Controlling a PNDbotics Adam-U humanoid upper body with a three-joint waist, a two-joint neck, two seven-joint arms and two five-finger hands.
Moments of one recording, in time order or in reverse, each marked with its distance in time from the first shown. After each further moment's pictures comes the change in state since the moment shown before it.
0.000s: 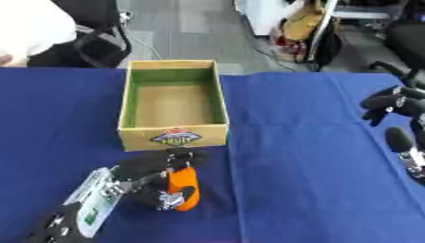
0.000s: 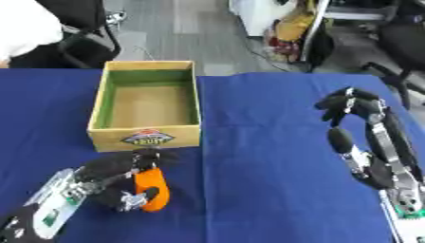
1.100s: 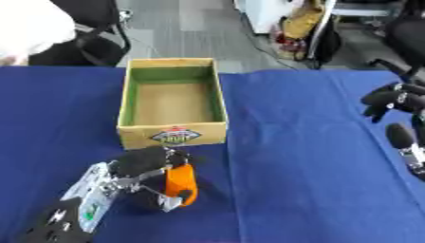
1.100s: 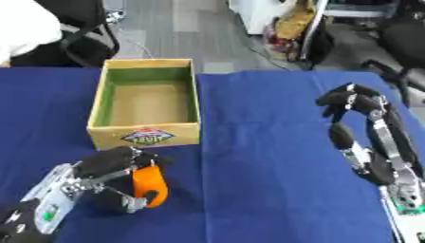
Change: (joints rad) left arm 0.000 -0.006 0.035 0.007 -0.130 -0.051 0.063; right arm 0.001 -0.003 -0.003 0.000 -0.001 -0.001 0.000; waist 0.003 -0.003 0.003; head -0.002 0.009
